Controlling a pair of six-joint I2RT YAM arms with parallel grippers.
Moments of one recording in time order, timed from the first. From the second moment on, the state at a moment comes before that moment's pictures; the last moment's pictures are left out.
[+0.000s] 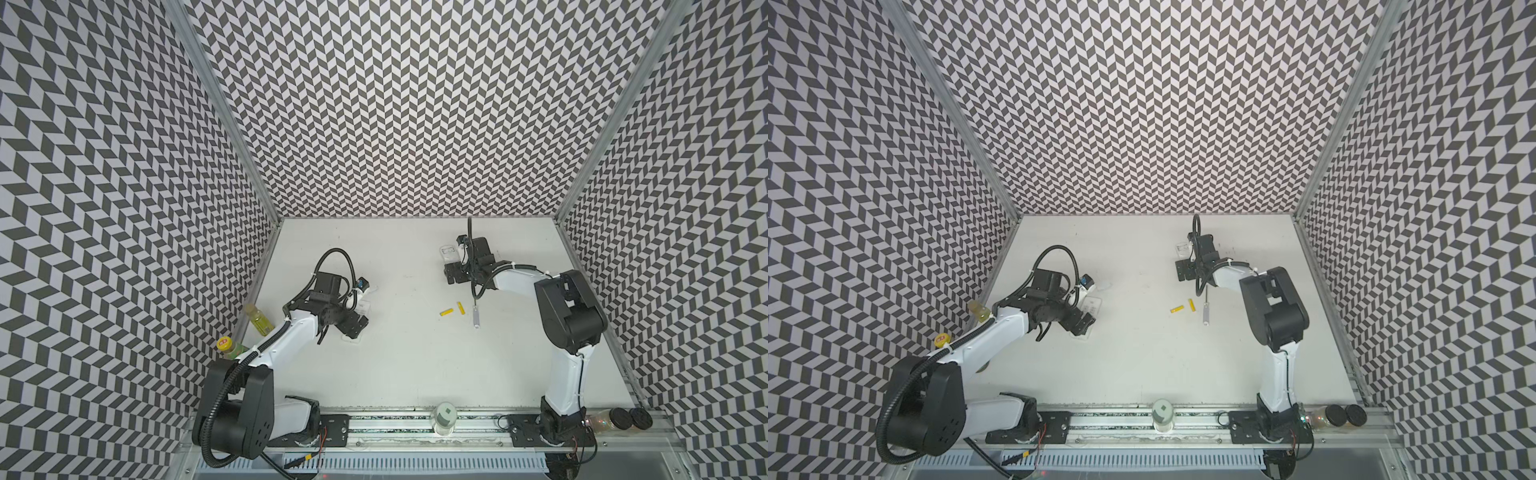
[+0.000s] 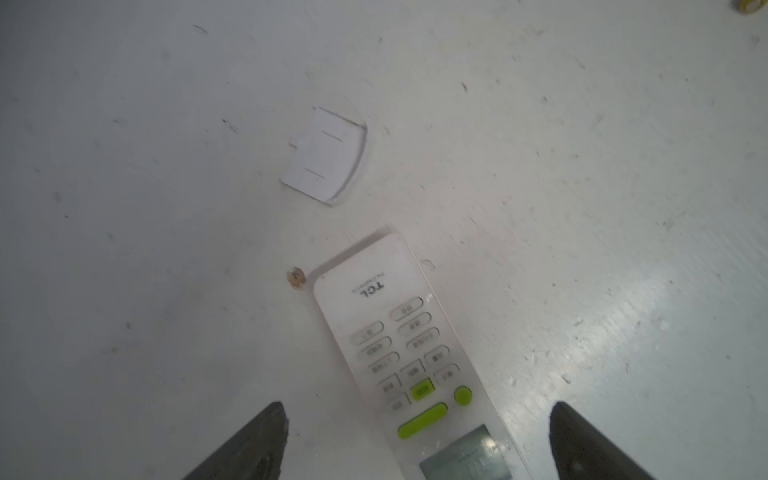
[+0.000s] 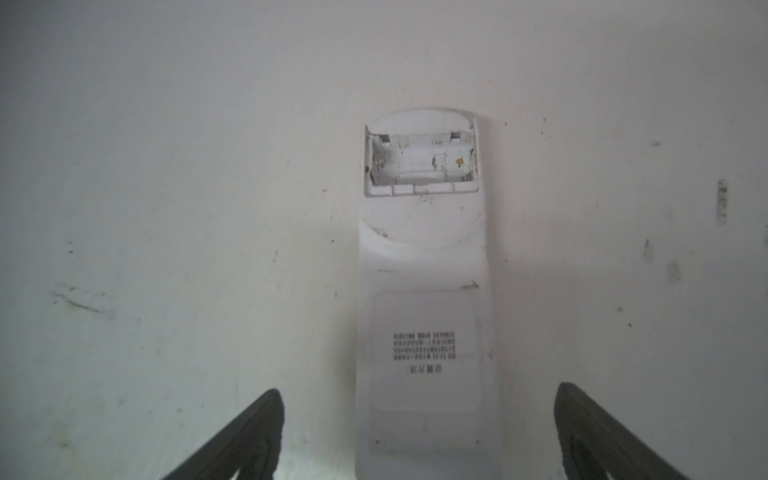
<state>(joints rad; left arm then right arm) -0.23 1.30 0.68 -0.45 0.20 0.50 0.35 1.94 1.20 -0.07 0.00 0.13</state>
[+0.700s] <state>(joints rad) -0.24 1.35 0.57 -0.33 0.14 0.48 0.38 1.30 0.77 0.00 0.00 0.13</state>
